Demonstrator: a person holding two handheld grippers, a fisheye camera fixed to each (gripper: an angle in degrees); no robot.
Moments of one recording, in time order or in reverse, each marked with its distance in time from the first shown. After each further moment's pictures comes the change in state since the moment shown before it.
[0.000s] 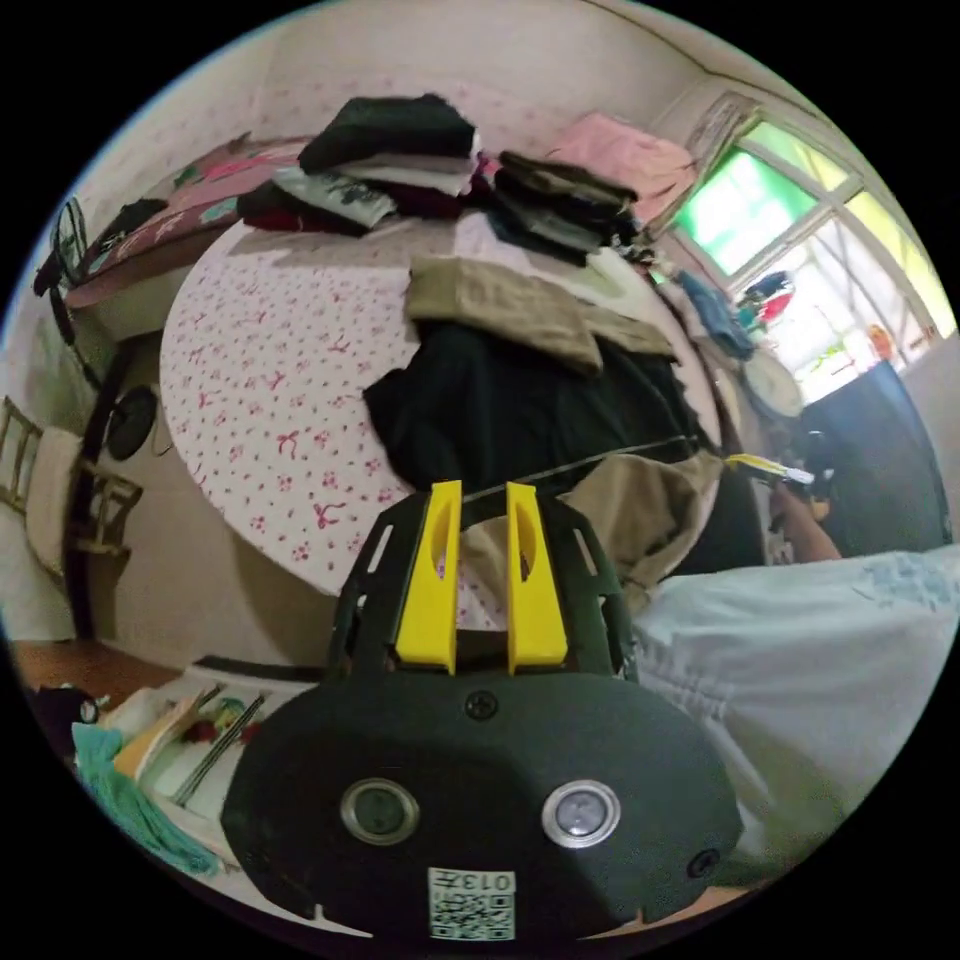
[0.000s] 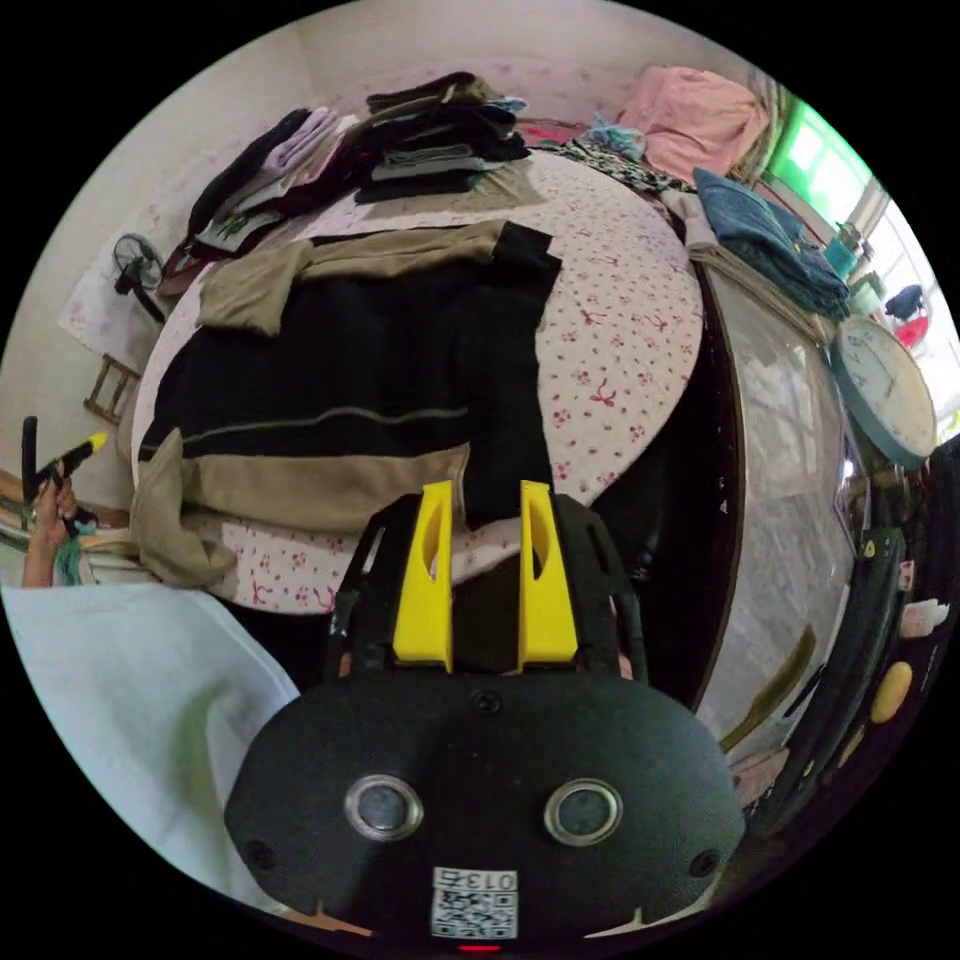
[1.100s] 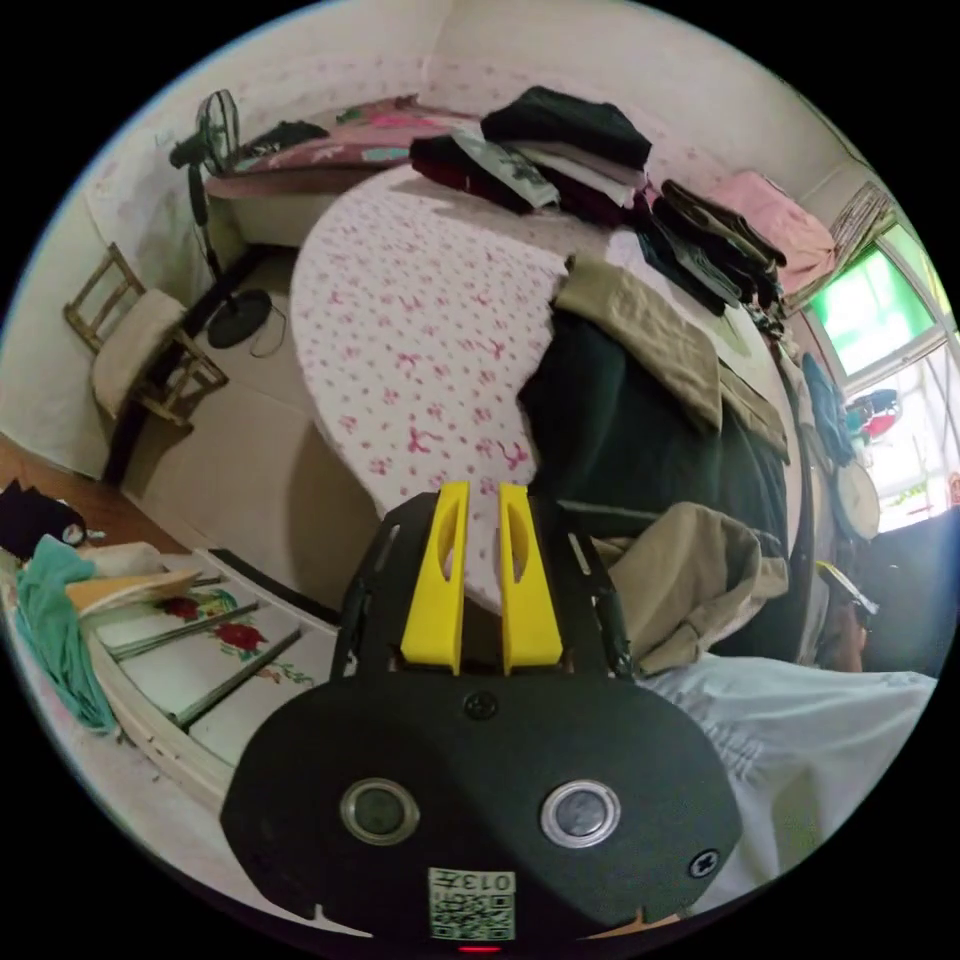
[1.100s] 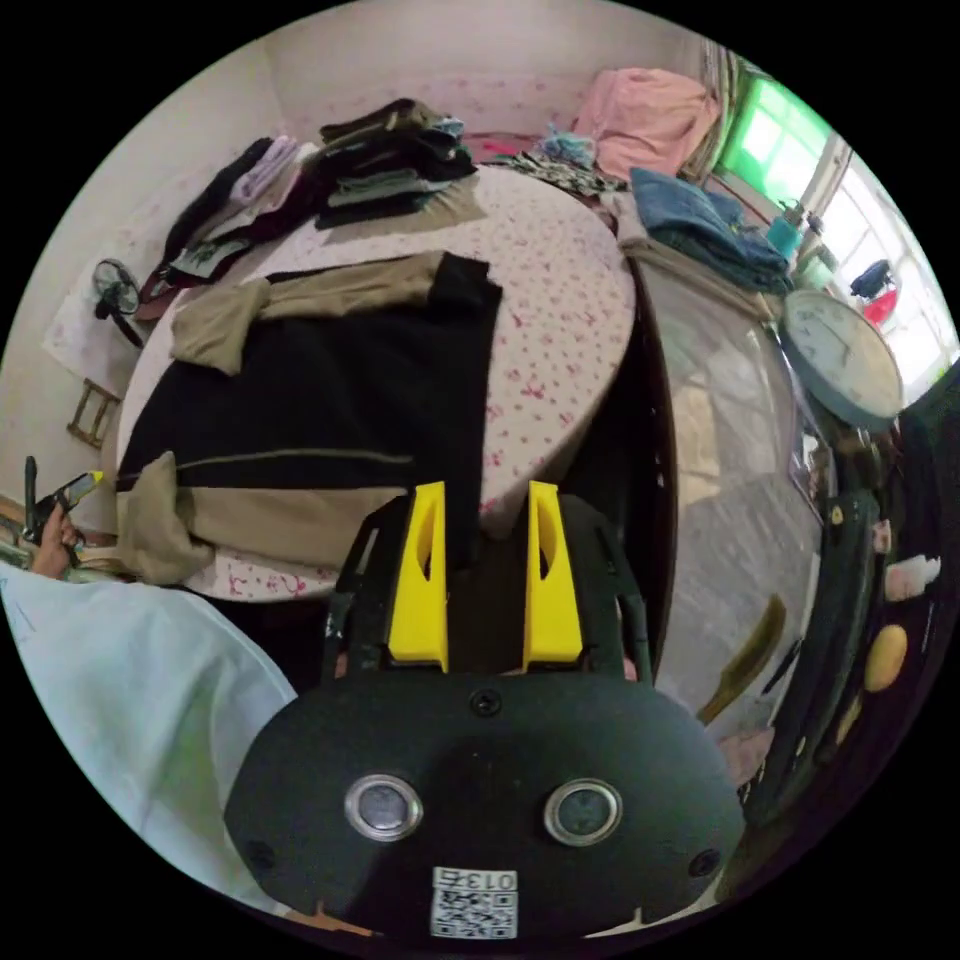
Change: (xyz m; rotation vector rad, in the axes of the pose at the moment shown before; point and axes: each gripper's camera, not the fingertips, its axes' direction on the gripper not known) left arm -0.061 0.006 0.032 0.087 -0.159 -0.332; right arm 0.031 -0.012 -0.047 0.055 0.056 0.043
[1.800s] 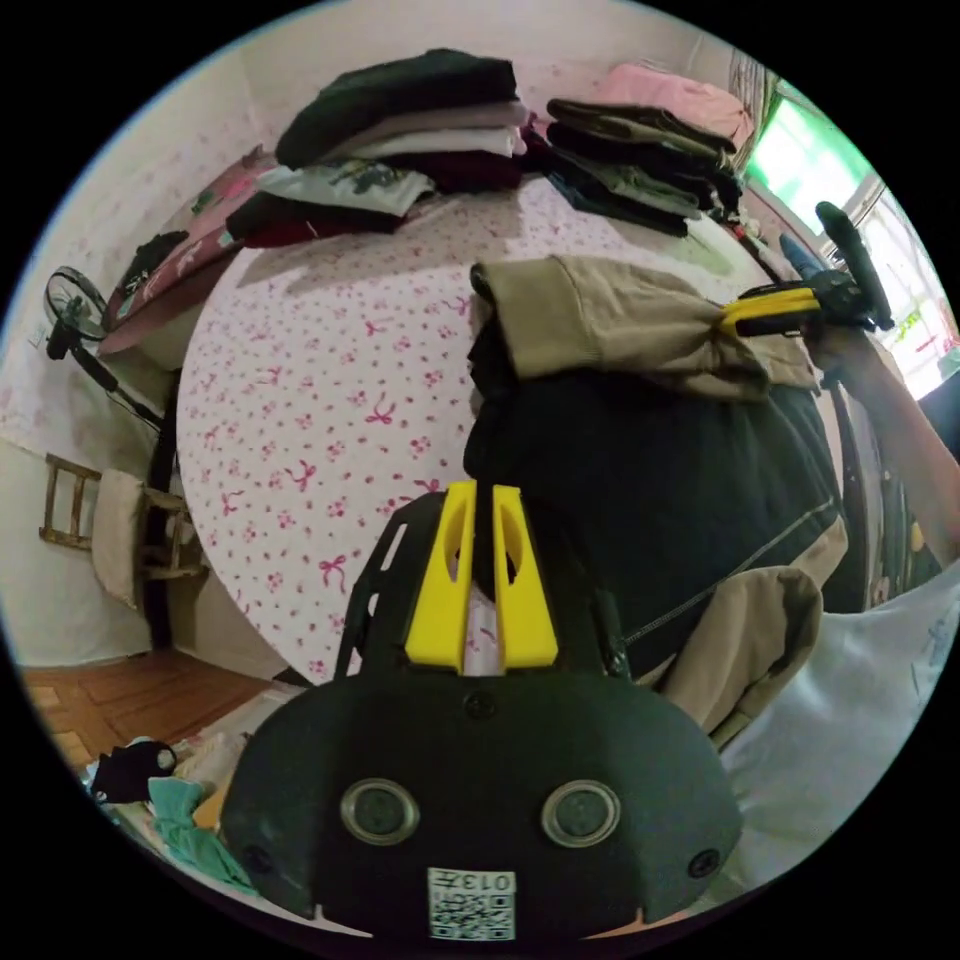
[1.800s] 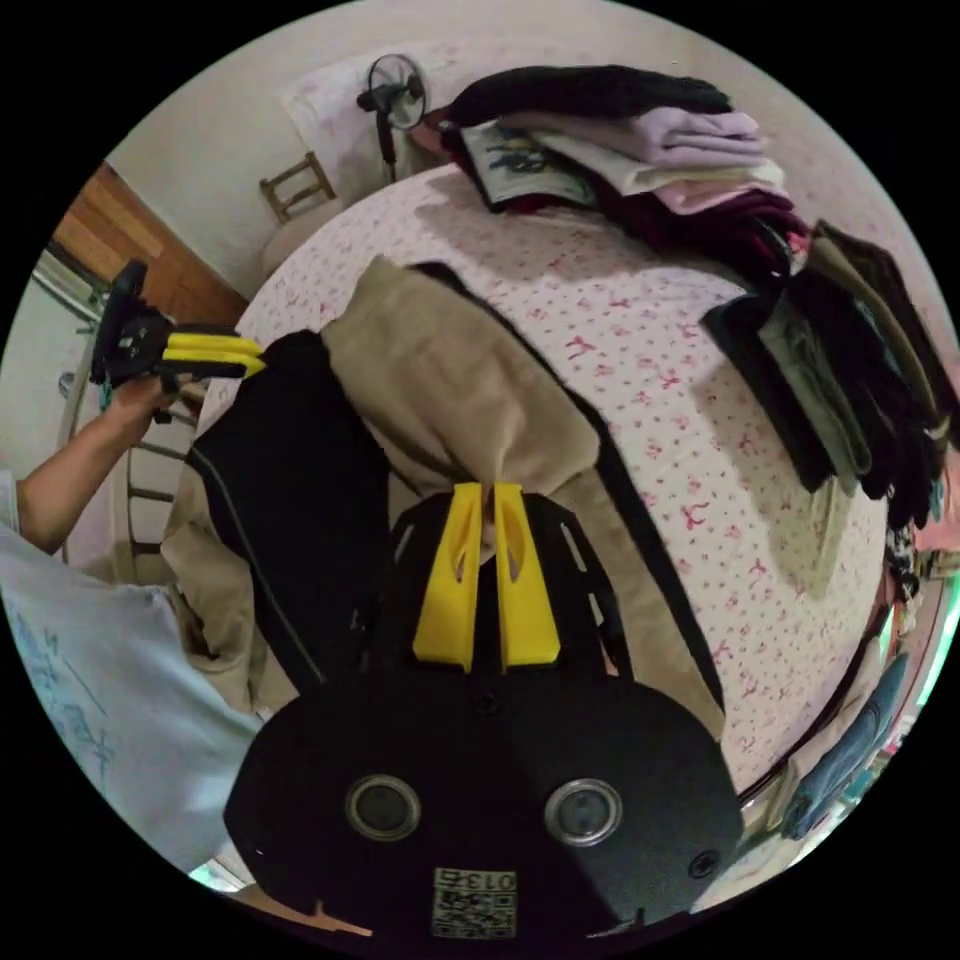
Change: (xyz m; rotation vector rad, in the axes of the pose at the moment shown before) left arm 0.077 -0.149 0.095 -0.064 -0.050 0.377; right arm -0.257 -0.324 0.059 -0.122 -0.265 -0.828
